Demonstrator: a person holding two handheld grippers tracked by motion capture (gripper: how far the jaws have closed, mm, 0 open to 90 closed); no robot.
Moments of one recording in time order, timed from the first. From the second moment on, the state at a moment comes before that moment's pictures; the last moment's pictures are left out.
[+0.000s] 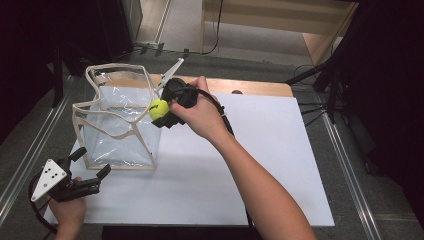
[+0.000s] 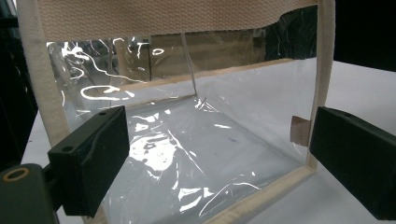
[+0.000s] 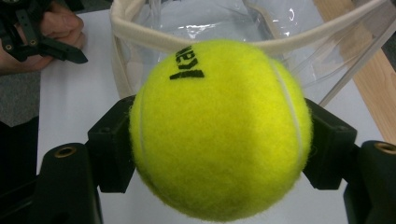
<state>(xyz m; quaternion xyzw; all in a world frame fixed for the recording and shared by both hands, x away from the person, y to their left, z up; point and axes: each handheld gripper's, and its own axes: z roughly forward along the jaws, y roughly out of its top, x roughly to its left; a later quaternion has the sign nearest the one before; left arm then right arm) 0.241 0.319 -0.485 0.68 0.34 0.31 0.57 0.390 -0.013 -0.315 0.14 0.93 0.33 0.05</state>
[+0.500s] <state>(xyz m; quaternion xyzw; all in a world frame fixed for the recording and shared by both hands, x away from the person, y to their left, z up) 0.241 0.319 -0.485 0.68 0.34 0.31 0.57 0.396 -0.007 -0.291 0.14 0.93 0.34 0.05</state>
